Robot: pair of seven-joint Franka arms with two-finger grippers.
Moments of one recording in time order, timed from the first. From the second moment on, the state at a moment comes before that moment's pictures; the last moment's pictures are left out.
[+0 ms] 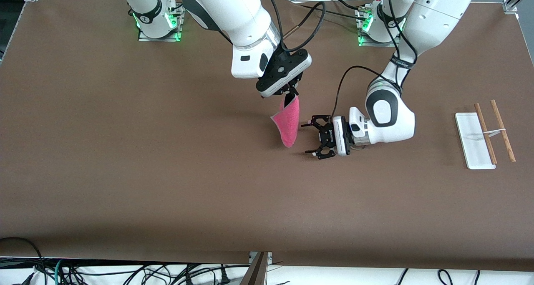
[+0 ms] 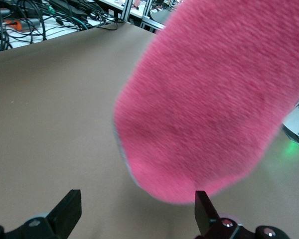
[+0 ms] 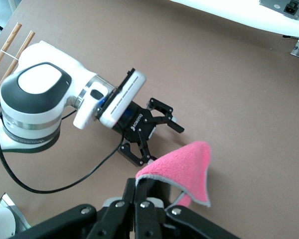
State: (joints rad) left arm -0.15 0.60 -0.21 -1.86 -1.40 2.23 1.94; right arm 0.54 0.54 0.35 -1.11 0.01 2.06 0.27
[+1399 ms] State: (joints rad) left arm -0.15 0.65 -0.33 -1.87 -1.50 2.22 2.18; right arm 0.54 0.54 0.35 -1.11 0.01 2.06 0.27
